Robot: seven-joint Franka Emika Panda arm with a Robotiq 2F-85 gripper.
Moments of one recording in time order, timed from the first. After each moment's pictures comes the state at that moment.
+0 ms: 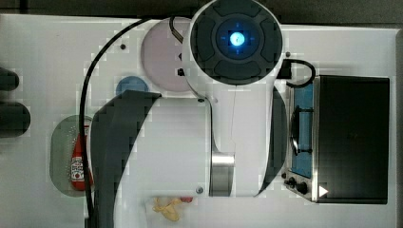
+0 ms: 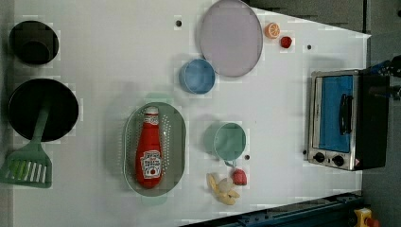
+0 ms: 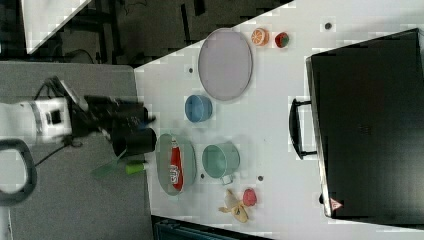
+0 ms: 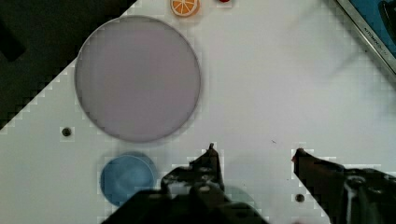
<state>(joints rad) -0.01 -0.02 0.00 -1.76 0.01 0.18 -0.05</state>
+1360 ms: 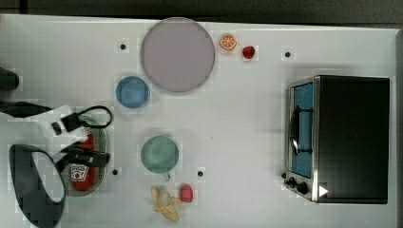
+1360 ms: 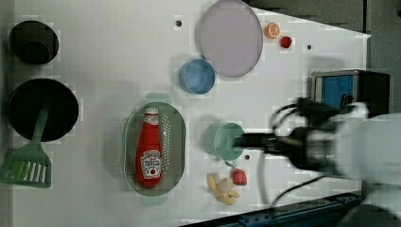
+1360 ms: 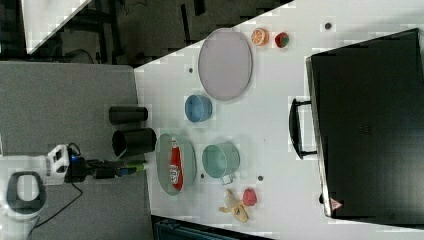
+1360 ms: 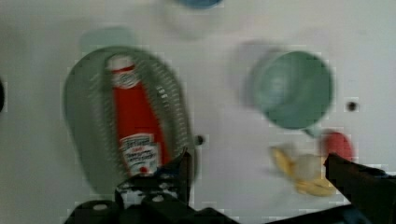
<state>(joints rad) 0.07 -0.01 0.50 -1.97 0.03 0.25 -0.01</state>
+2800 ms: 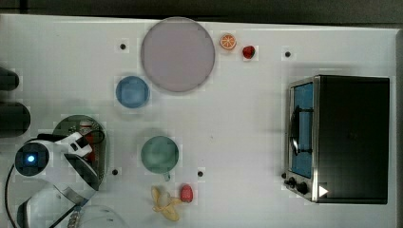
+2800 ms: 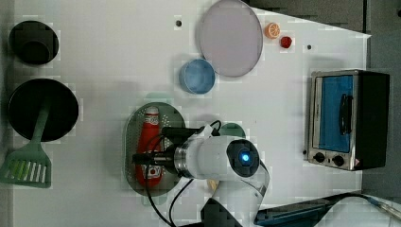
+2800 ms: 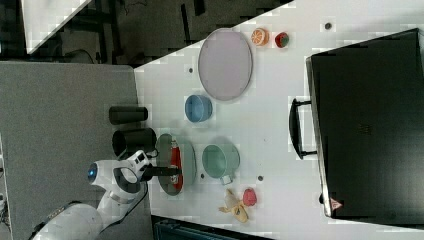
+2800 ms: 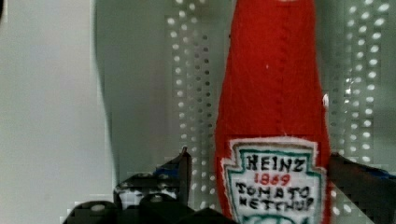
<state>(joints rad) 0.11 0.55 0.64 -2.21 -0.20 1.06 0.16</state>
